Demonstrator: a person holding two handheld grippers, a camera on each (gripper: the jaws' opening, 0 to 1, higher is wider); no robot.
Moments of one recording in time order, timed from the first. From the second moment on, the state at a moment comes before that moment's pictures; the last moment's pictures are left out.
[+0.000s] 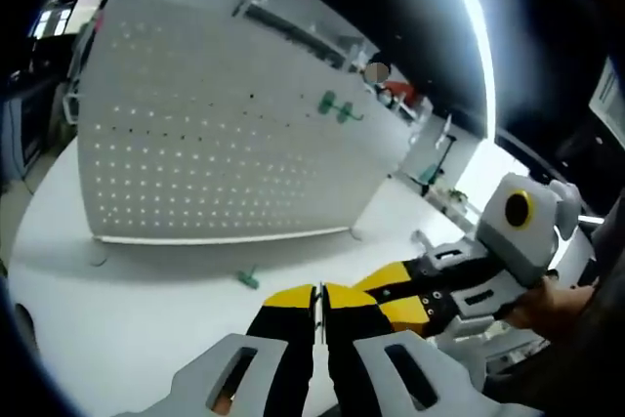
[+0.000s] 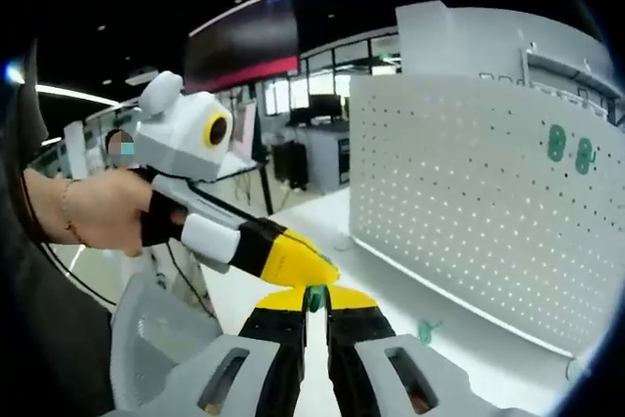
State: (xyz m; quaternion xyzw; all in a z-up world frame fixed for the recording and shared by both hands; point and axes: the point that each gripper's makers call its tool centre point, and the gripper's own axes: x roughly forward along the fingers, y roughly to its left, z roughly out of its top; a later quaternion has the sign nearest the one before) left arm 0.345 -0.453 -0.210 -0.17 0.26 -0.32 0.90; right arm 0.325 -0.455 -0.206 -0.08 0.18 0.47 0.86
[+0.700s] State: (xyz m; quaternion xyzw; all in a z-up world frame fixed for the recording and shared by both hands) left arm 0.347 -0.454 -0.209 -0.19 0.24 -0.32 0.89; right arm 0.327 -0.457 -0.206 -0.06 0.18 0.46 0.86
